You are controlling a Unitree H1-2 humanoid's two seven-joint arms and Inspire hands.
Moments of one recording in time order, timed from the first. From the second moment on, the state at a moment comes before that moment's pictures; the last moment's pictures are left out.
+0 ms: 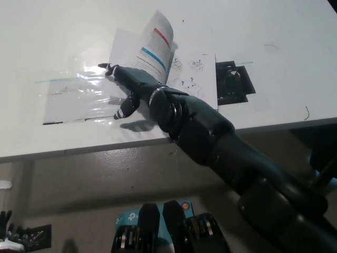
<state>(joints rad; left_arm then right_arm) -0.35 0.12 0.74 0.69 -0.73 0.18 0.32 -1.23 0.13 0.71 1.15 -0.28 -0.02 0.03</state>
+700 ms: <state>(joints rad) -0.37 0.12 0.73 0.70 -0.72 0.18 0.34 -1.16 0.09 0.62 1.19 -0.36 -0.07 0.06</state>
